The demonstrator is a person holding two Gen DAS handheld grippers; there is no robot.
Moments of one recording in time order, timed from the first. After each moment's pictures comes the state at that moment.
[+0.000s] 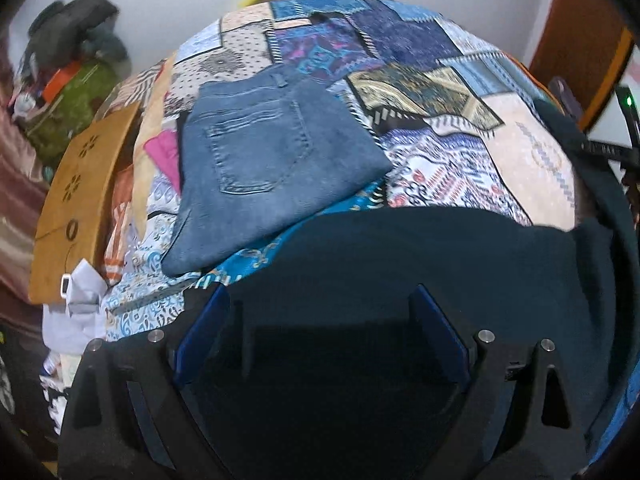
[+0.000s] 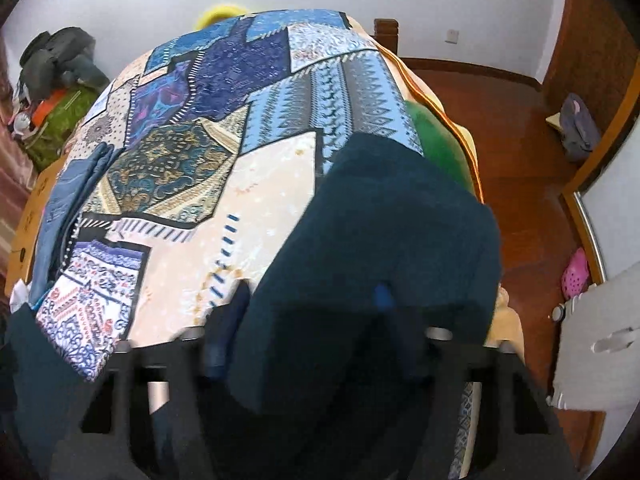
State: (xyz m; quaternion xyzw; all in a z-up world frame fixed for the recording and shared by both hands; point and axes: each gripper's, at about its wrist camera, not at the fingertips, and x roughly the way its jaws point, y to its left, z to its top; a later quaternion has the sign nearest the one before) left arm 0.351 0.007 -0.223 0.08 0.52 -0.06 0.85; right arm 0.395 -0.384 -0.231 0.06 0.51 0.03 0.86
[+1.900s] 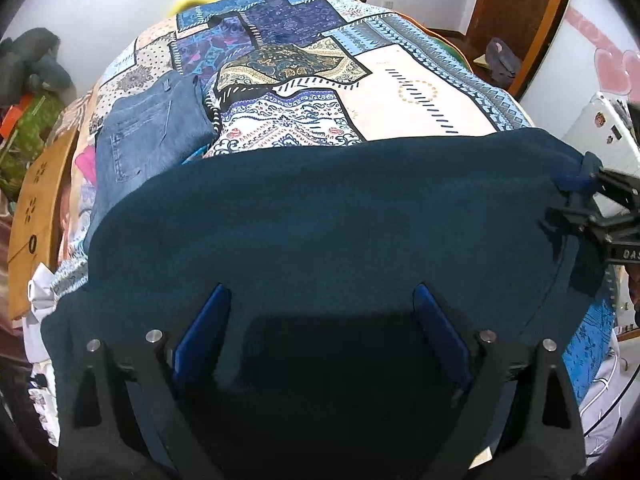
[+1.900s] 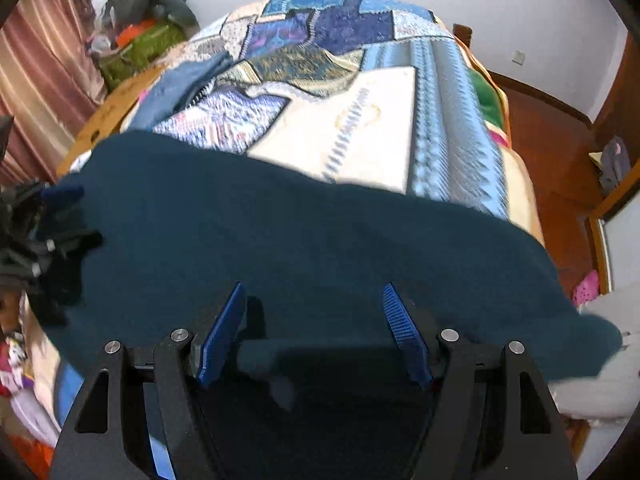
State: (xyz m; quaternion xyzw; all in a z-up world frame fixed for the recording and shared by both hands) left arm 0.265 -0.102 -0.222 0.10 0.53 -0.15 0.83; right arm 0.214 -0.347 -0.223 -0.01 0.52 0.14 0.84
